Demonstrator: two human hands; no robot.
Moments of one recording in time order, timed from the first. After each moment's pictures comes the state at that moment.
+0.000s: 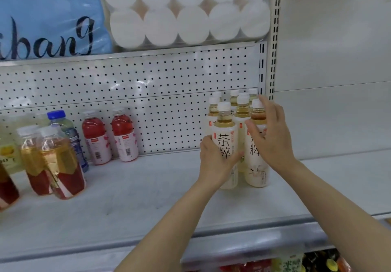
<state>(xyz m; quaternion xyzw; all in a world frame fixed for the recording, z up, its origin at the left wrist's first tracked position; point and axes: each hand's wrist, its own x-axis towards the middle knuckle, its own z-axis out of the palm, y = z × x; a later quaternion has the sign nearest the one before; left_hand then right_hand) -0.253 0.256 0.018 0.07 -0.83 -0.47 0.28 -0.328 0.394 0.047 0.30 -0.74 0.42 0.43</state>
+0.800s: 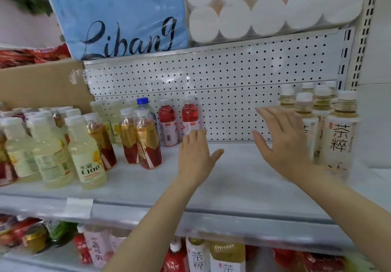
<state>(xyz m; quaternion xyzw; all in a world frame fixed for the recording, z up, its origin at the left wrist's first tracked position) -0.133 0.097 0.018 0.21 -0.91 -0.06 0.35 -0.254 0.280 0.035 0.44 -0.64 0.28 0.57</state>
